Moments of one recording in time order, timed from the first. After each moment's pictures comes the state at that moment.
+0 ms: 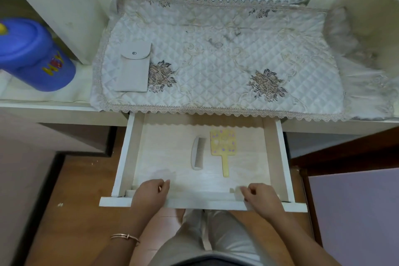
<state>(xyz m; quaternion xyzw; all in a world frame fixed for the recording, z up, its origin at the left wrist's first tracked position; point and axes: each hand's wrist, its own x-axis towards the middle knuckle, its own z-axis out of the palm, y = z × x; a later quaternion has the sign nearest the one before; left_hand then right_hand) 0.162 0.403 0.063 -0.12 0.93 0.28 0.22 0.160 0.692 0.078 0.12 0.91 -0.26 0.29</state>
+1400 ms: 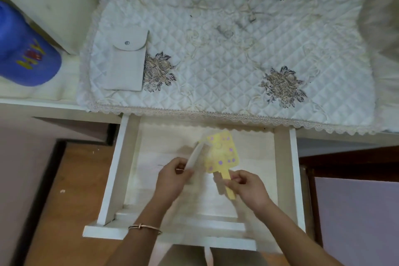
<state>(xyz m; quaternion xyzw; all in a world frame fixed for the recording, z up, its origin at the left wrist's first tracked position) 0.096 0.463 0.070 -0.27 0.76 0.55 0.21 0.100 0.660 0.069 0.24 0.76 -0.52 0.30</state>
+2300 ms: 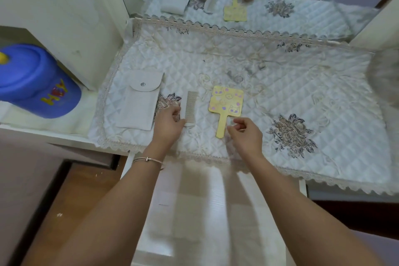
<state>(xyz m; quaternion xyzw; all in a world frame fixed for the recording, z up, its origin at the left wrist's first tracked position) -0.102 0.427 0.126 -0.19 0.88 0.43 0.01 -0.104 0.613 0.112 0.17 0.84 -0.52 0.05</state>
